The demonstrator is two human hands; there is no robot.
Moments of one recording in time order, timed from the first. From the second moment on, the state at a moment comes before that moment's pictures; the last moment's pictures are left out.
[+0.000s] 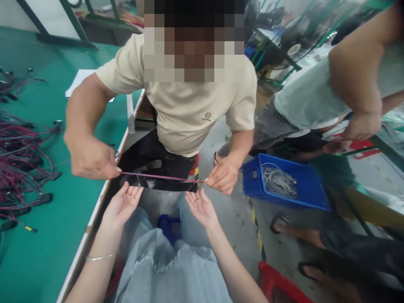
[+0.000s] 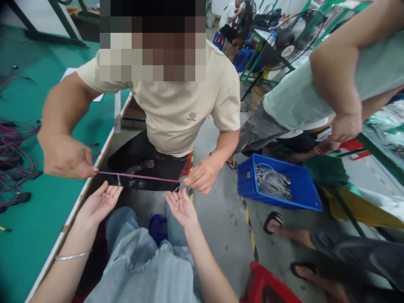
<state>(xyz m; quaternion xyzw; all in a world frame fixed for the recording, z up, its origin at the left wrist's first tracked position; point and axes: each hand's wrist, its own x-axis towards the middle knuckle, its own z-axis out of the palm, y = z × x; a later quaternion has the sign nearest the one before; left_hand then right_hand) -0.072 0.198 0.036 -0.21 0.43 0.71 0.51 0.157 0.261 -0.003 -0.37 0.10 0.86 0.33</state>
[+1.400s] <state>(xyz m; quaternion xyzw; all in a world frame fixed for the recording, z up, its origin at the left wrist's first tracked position) -0.087 0.217 0.038 -0.18 0.42 0.72 0.52 0.119 0.261 0.031 -0.43 0.00 0.75 0.51</state>
